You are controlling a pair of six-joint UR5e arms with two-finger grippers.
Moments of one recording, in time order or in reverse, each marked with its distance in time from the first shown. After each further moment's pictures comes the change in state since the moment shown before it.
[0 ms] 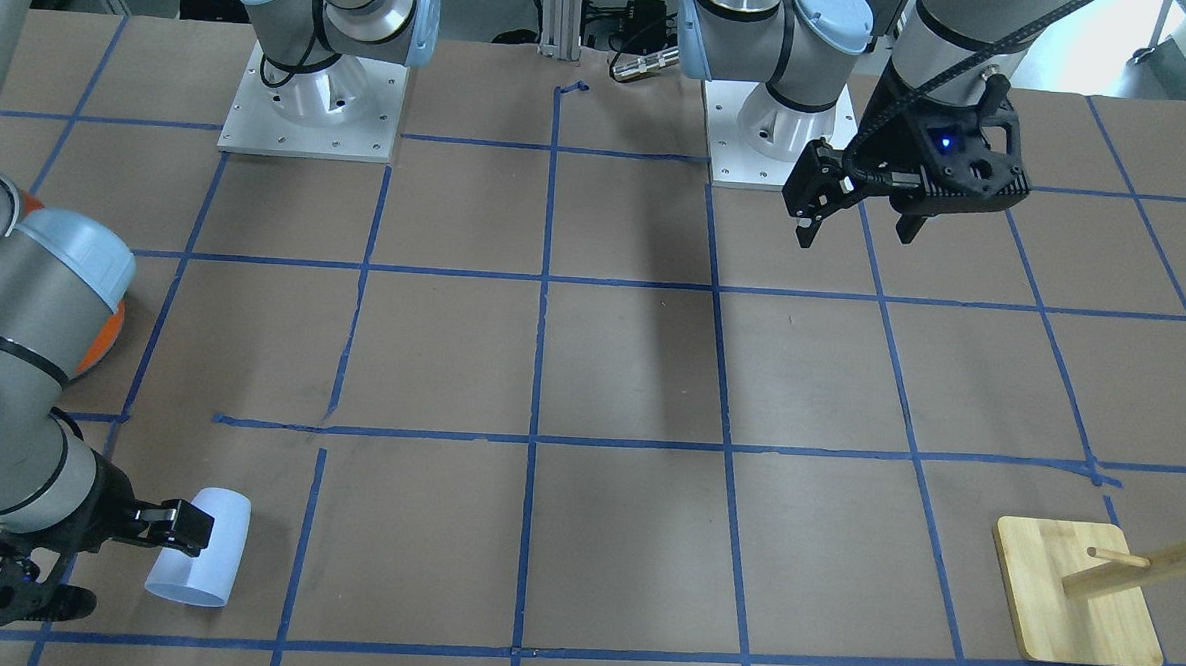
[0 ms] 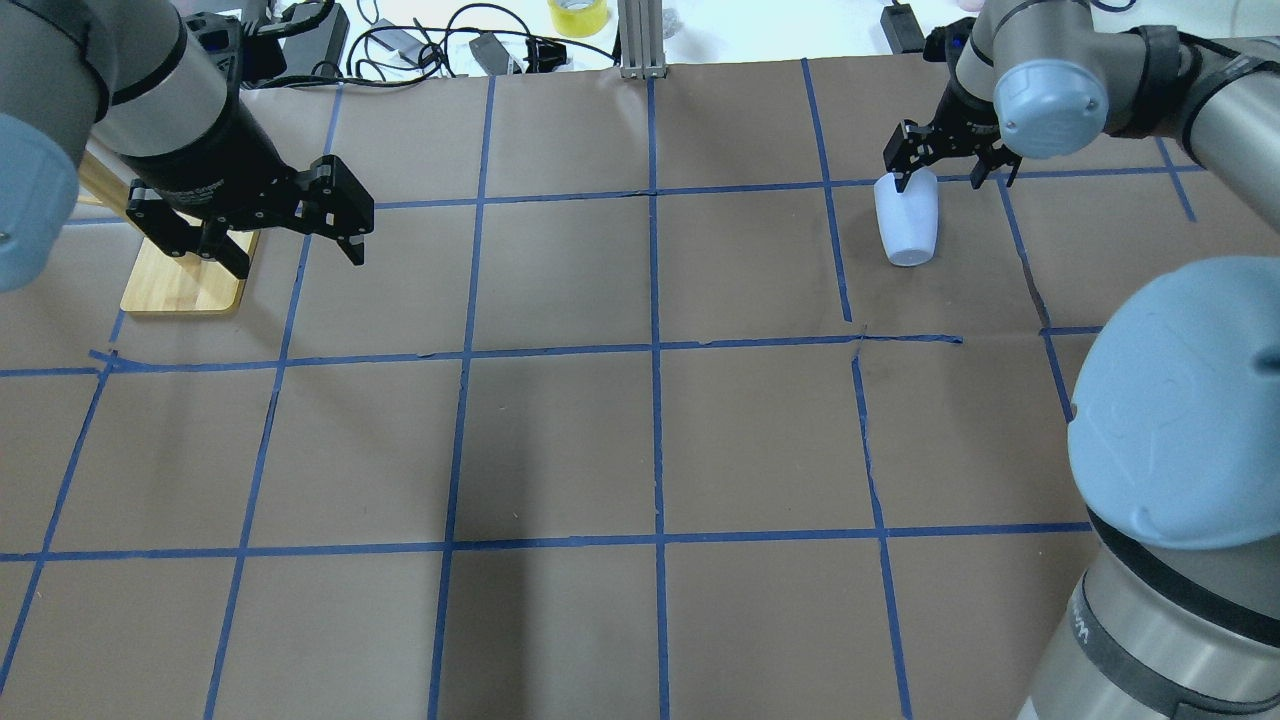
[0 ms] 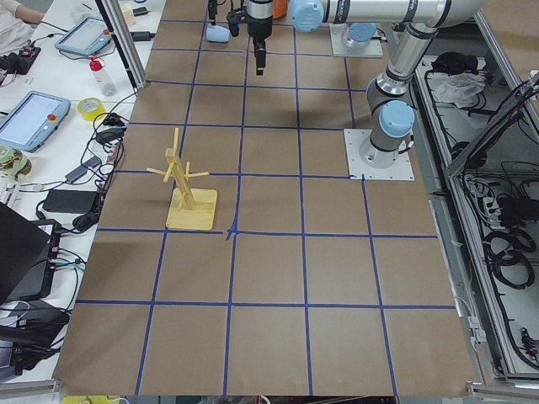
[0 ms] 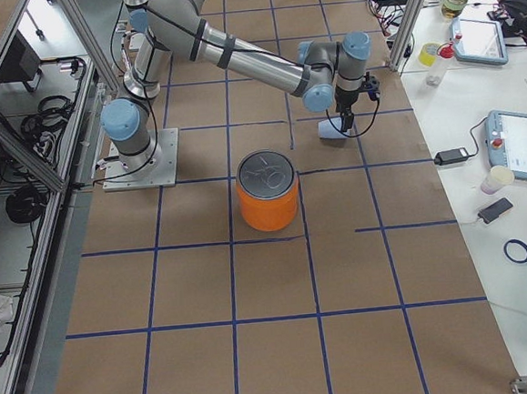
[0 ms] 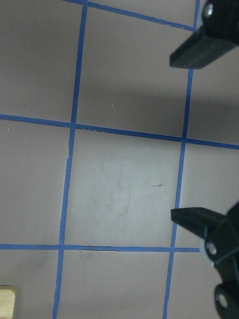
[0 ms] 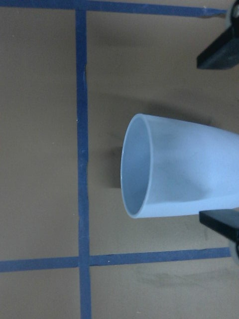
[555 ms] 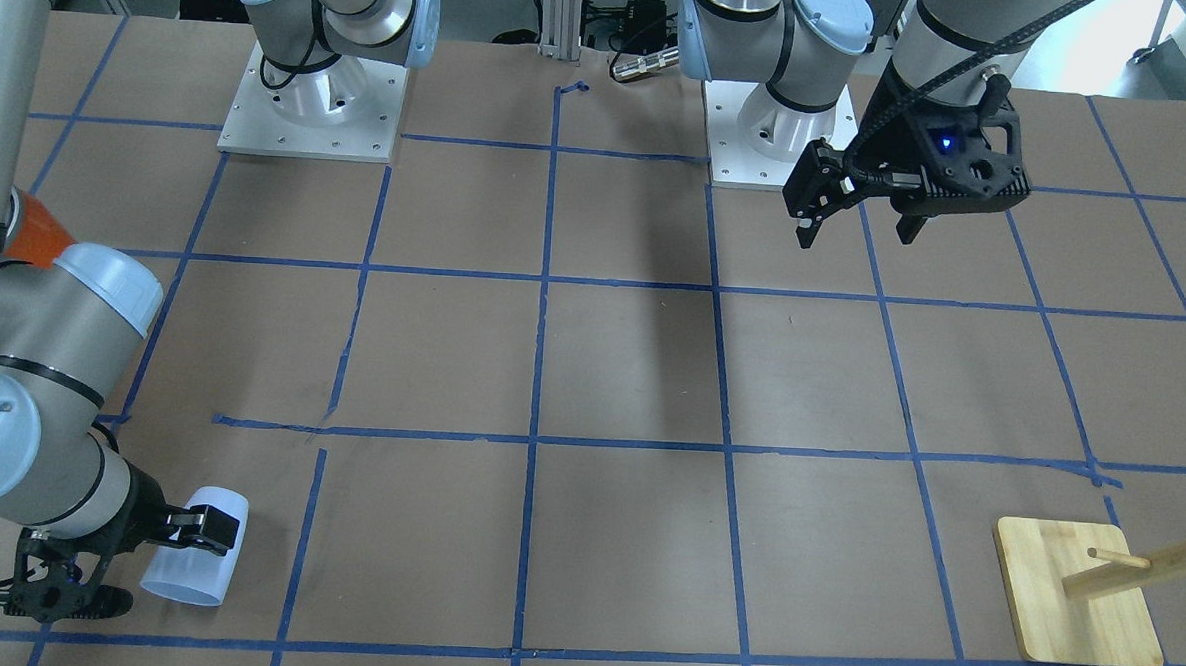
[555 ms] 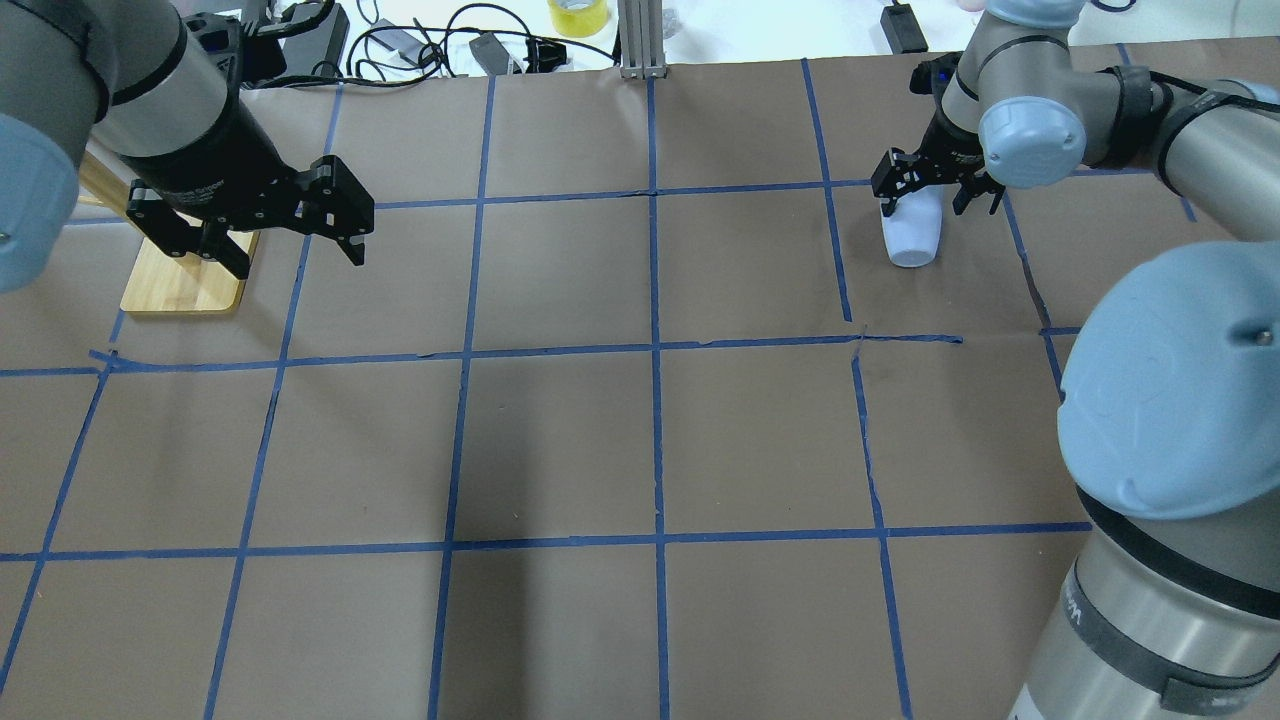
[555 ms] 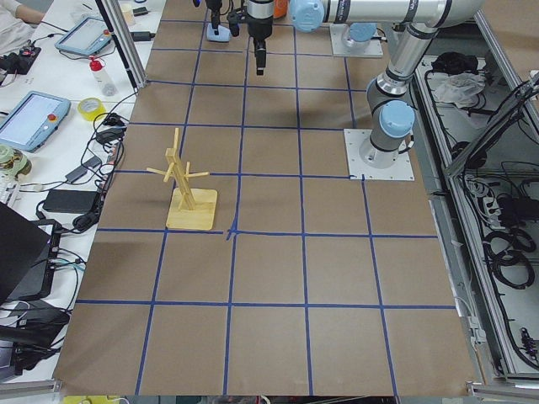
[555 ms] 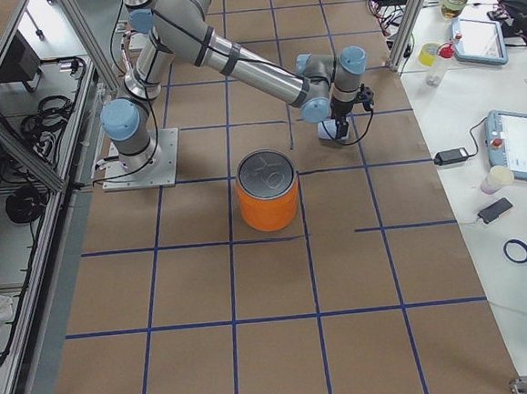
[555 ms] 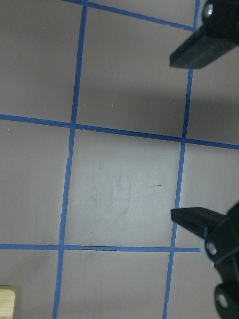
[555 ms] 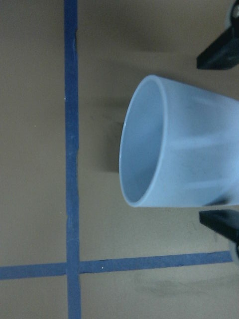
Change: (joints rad) left arm 0.000 0.000 -0.001 0.000 -0.001 0.000; right arm 0.000 0.036 0.023 -0.031 0.031 -0.011
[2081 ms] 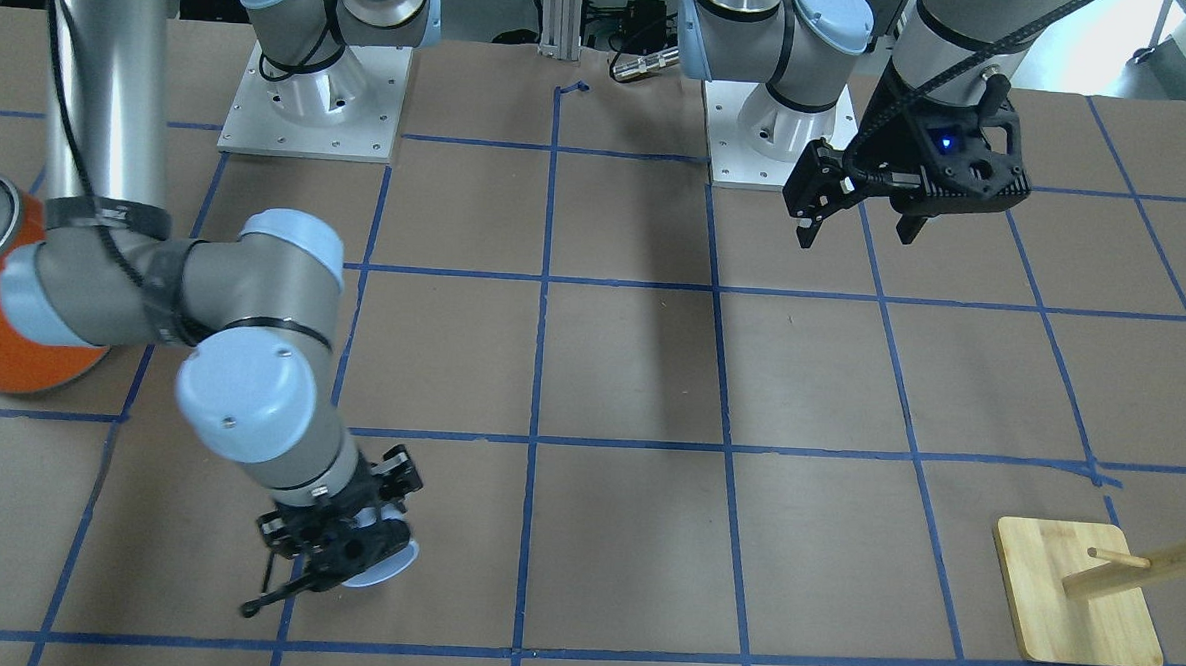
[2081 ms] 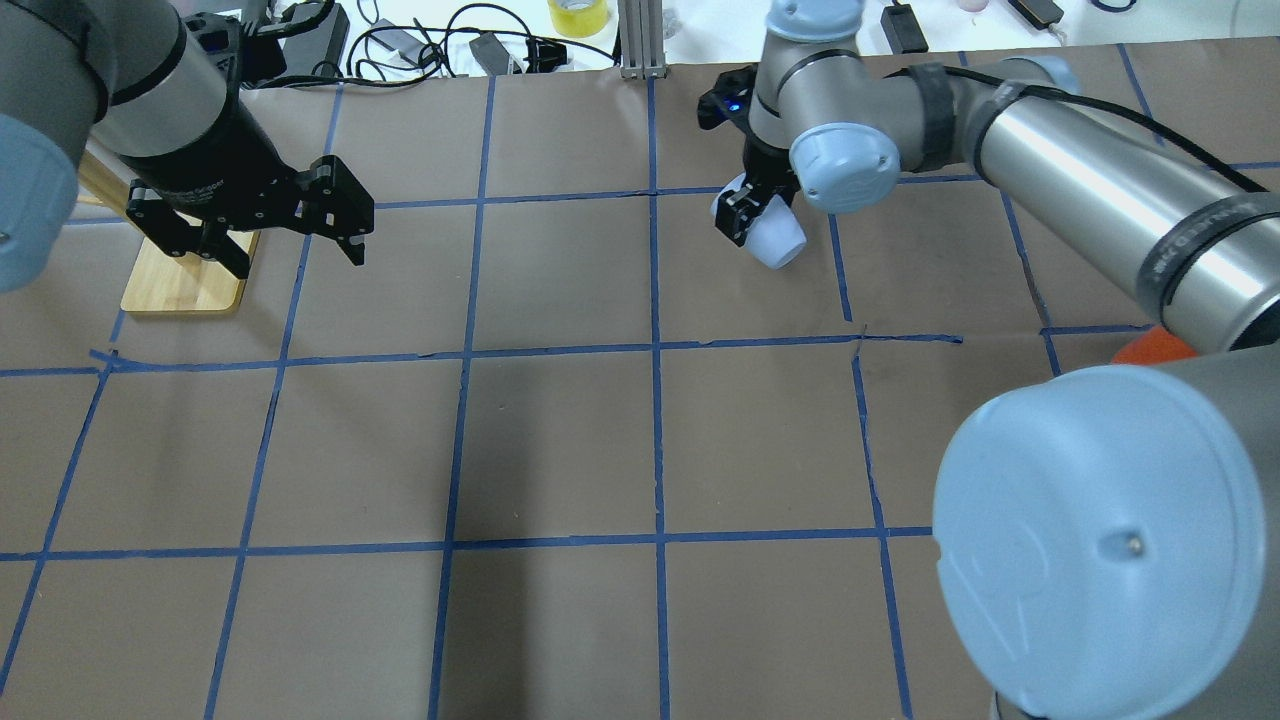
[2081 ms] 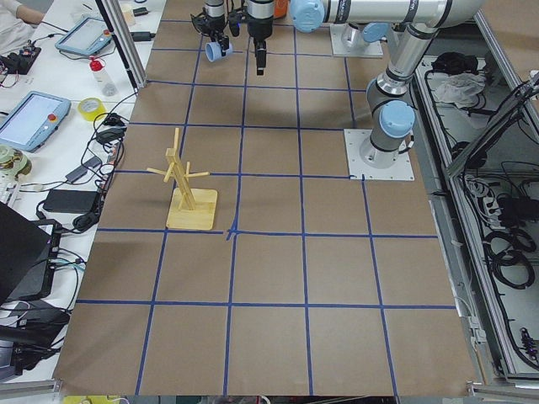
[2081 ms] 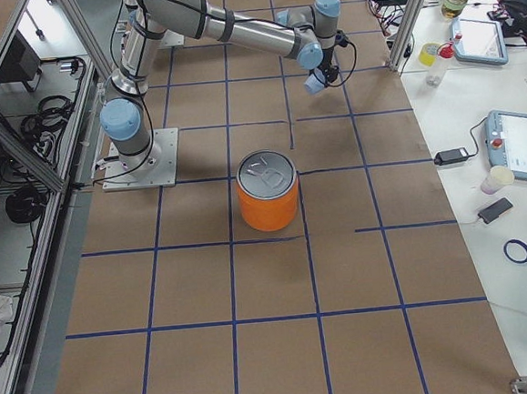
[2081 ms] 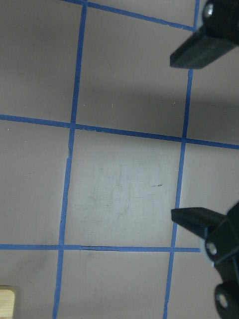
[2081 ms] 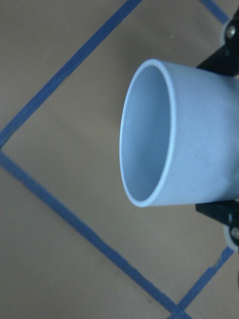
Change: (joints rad) left arm 0.000 0.000 0.000 0.000 0.000 0.003; right arm 0.359 -0.042 -0.023 0.007 -0.007 -0.474
